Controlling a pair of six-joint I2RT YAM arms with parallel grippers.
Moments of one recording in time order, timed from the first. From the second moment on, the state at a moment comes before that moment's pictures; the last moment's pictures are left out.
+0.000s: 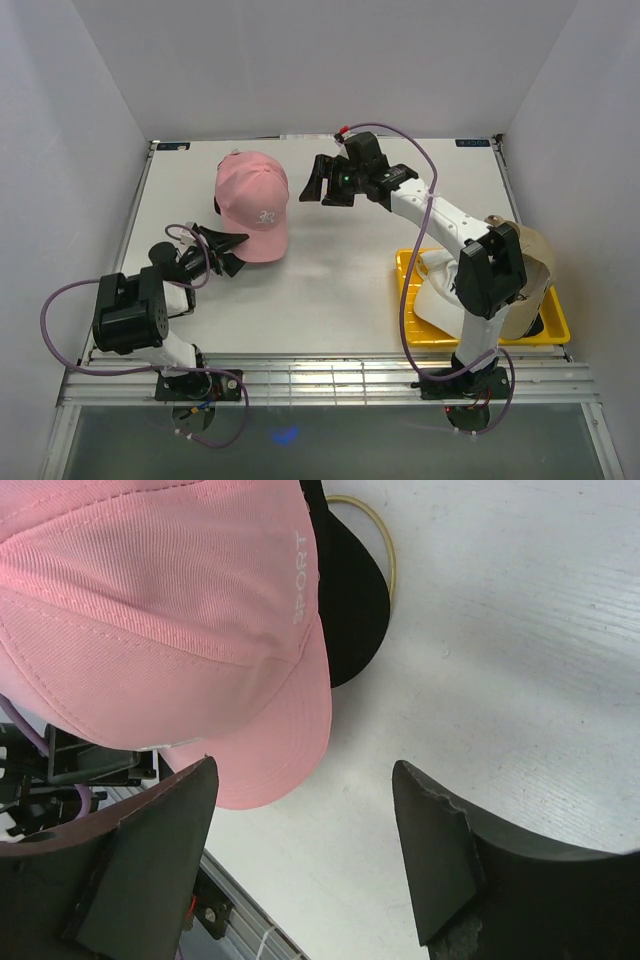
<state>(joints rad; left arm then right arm) 0.21 1.59 0.26 1.20 1.05 -1.67 0.62 1.84 1.59 -0.38 -0.33 0.62</state>
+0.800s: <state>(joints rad) 0.22 1.59 0.27 0.84 1.06 -1.43 0.69 1.96 1.91 -0.58 -0.26 0.49</state>
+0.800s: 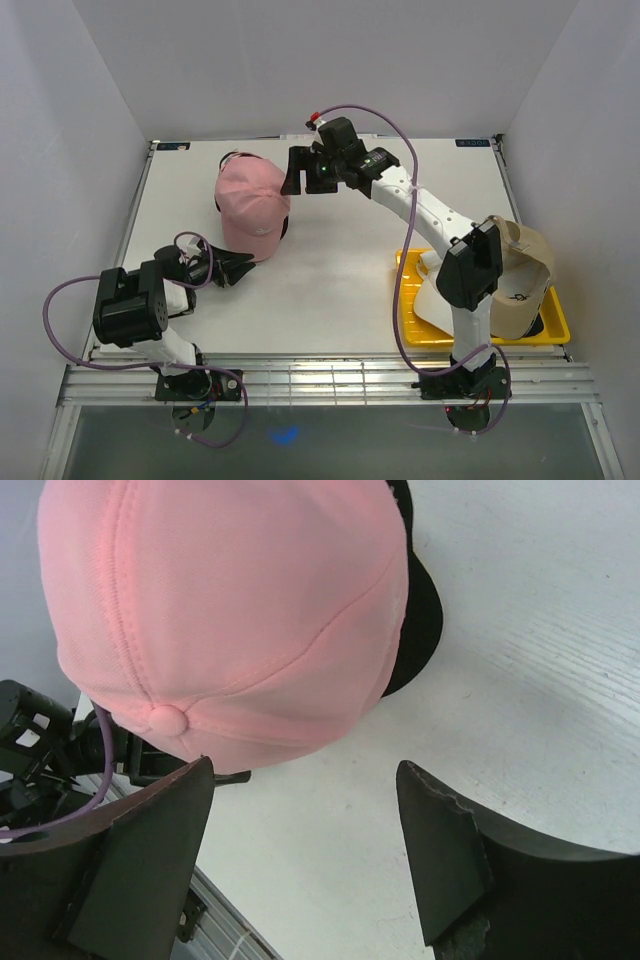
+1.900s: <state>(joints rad) 0.22 1.13 0.68 -0.10 0.78 -0.95 0.74 1.97 2.03 -0.65 -0.23 0.46</state>
